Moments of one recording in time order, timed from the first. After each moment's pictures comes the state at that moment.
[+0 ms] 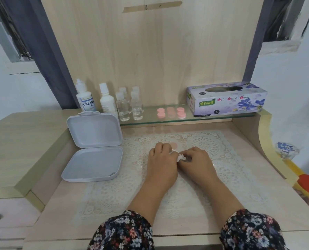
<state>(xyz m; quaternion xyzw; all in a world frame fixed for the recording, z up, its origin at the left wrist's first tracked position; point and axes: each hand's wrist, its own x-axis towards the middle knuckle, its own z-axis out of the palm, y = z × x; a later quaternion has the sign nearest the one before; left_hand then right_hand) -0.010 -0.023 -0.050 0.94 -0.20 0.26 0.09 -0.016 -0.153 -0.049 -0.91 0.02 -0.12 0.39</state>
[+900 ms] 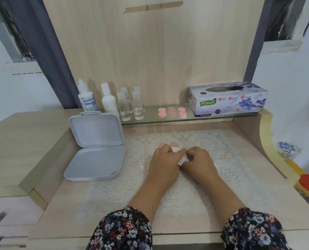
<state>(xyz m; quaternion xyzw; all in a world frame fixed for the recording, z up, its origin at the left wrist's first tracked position) -0.016 -0.022 -0.042 0.86 -0.28 0.36 0.22 -0.014 -0.157 -0.053 -0.91 0.00 -0.12 0.40</state>
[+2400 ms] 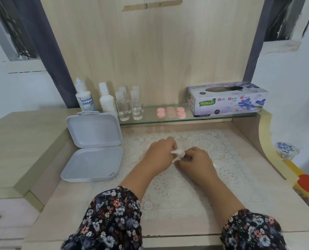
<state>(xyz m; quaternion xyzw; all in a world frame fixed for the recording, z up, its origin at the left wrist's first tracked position) 0.012 -0.015 -0.006 0.95 -0.18 0.00 0.26 -0.010 -0.157 -0.056 -0.92 0.01 -0.12 0.38</state>
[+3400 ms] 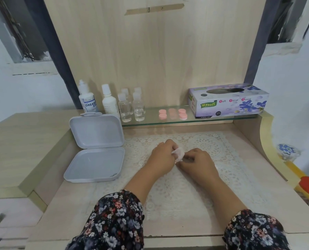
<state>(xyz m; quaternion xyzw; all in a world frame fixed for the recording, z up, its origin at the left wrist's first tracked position) 0.012 -0.018 -0.016 0.92 -0.13 -0.01 0.36 -0.014 -0.159 -0.051 -0.91 0.00 -0.11 0.39</state>
